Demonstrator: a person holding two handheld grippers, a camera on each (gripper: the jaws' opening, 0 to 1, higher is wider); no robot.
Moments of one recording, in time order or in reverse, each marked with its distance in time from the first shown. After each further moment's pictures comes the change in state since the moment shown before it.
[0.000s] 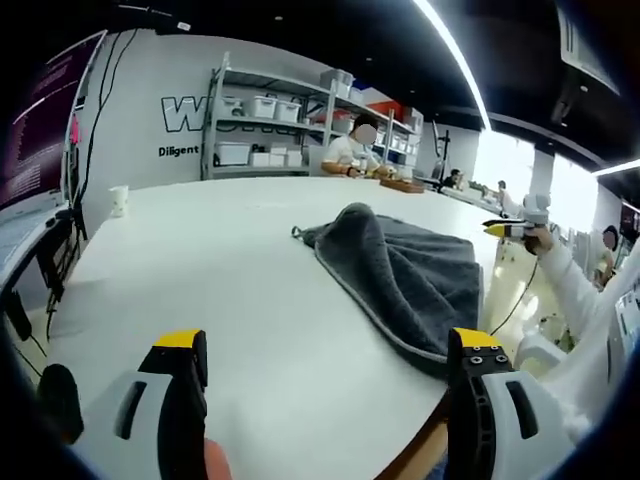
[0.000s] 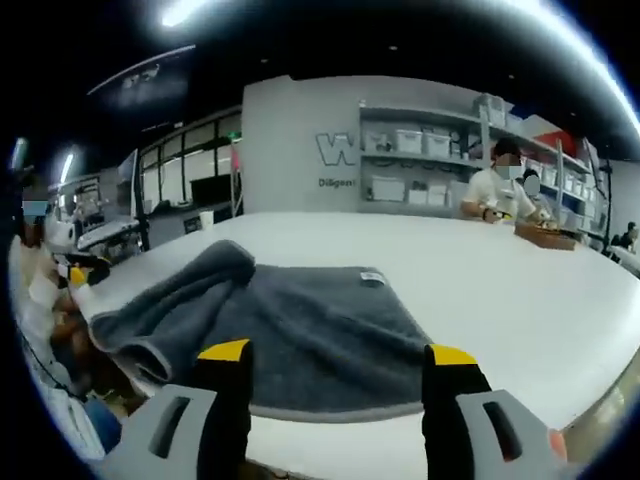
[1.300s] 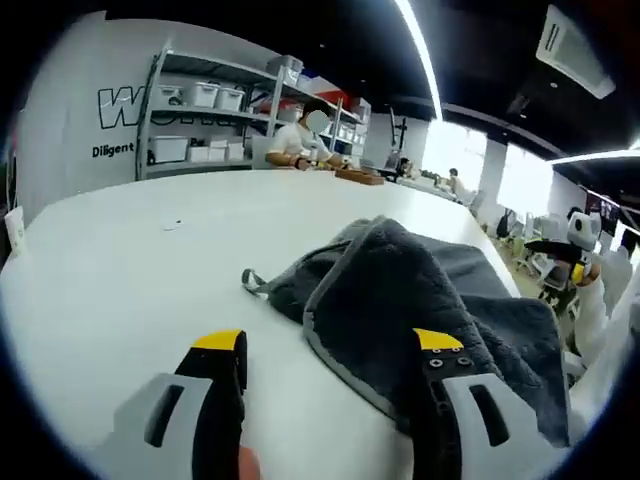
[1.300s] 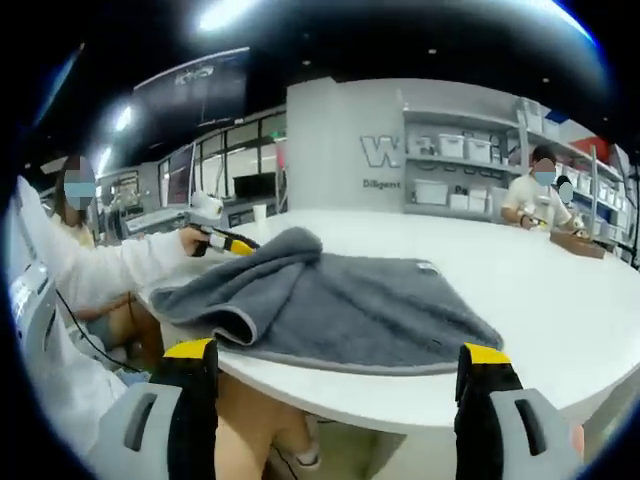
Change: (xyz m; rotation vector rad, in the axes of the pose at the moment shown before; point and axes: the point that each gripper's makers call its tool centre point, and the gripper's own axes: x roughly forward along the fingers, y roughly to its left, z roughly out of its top) left arm 0.232 0.016 0.047 0.067 0.054 -0.252; right arm -0.050 0.056 -0.023 -0.051 -0.005 0.149
